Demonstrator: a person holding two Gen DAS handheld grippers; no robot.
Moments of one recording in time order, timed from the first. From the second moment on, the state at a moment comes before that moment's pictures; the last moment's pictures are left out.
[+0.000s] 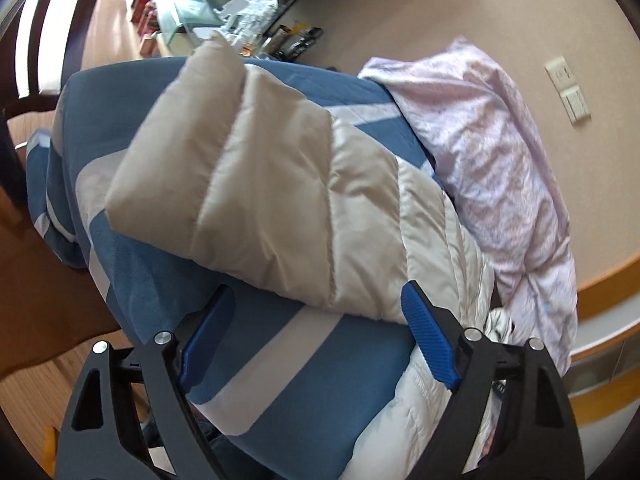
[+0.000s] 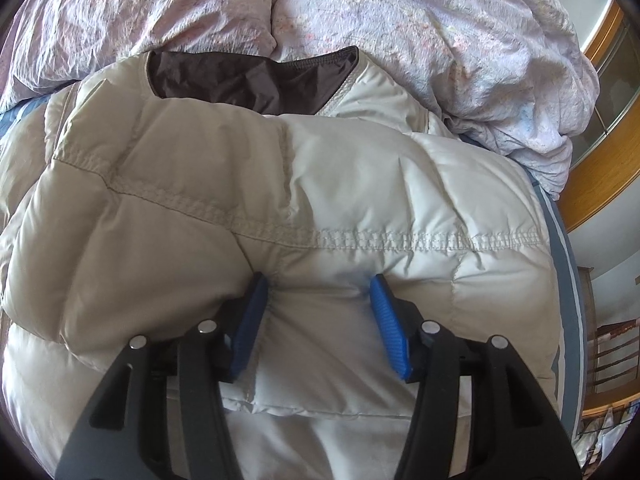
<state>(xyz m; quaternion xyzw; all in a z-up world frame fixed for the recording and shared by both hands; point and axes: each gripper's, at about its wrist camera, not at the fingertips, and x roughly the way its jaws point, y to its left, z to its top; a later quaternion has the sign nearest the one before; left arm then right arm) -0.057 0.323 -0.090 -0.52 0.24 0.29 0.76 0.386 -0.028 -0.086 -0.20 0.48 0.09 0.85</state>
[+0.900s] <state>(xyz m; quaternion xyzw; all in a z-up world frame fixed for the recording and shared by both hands) -0.041 0.352 -0.019 -0.47 0.16 0.36 0.79 0.390 -0.033 -0.087 -0.19 0.48 0.10 0.85</state>
